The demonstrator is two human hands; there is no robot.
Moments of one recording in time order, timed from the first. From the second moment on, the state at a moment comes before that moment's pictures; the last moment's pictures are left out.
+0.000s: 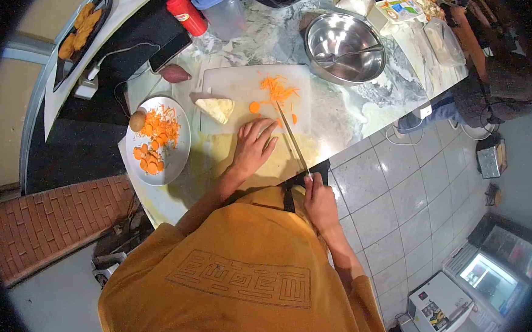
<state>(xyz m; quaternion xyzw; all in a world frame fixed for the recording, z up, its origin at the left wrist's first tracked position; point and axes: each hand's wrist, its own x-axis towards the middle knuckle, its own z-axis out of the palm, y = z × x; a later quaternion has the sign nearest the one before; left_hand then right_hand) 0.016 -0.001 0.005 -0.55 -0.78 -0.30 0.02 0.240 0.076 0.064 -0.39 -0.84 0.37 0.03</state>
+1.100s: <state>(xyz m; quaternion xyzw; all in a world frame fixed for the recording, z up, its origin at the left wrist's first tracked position) 0.015 0.001 0.006 -0.55 -0.77 -0.32 0.02 0.223 0.068 0.073 -0.44 -0.82 0.35 -0.08</state>
